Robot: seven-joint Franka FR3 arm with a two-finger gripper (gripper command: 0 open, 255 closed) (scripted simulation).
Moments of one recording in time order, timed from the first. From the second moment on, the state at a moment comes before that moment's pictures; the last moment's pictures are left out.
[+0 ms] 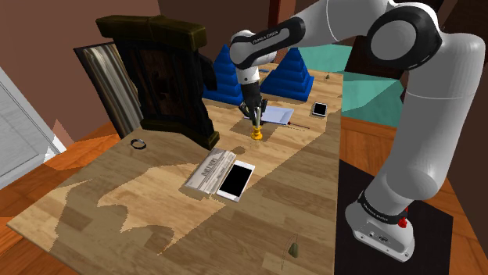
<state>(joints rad) -0.01 0.29 0.03 -1.78 0.12 1.65 0.24</state>
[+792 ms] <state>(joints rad) -0.01 0.24 0.03 -1.68 0.12 1.51 0.25</state>
